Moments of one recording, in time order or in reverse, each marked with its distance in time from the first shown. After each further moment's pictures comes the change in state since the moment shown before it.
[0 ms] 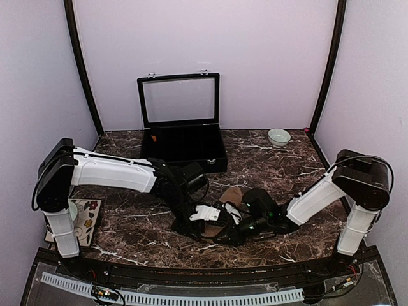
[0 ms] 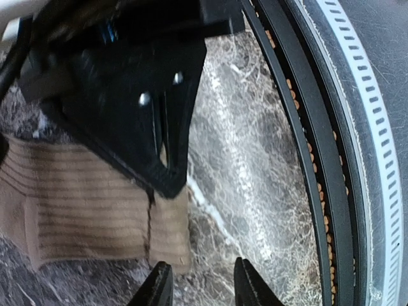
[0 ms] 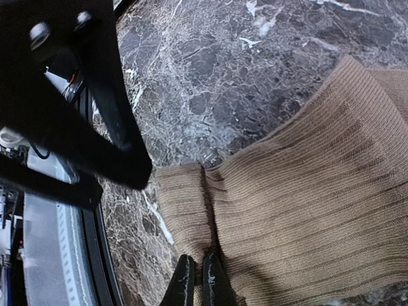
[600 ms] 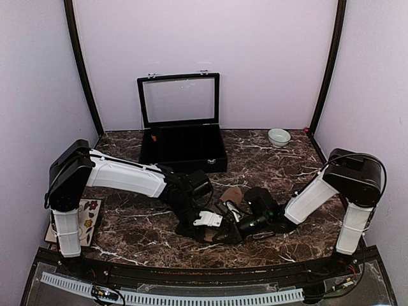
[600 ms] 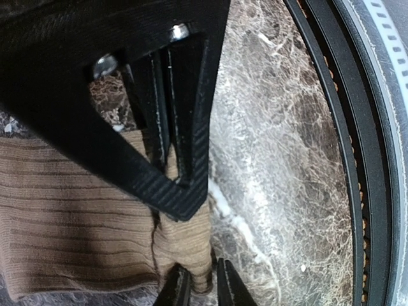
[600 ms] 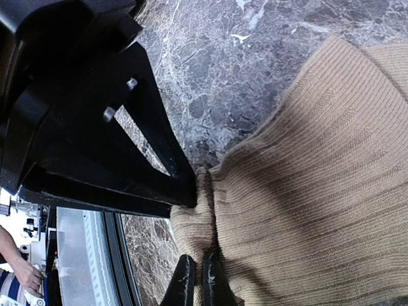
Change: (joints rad) left arm -0.018 0.107 0.018 0.052 -0.039 0.030; right arm -0.047 0.070 -0.003 0.109 -0.126 0.151
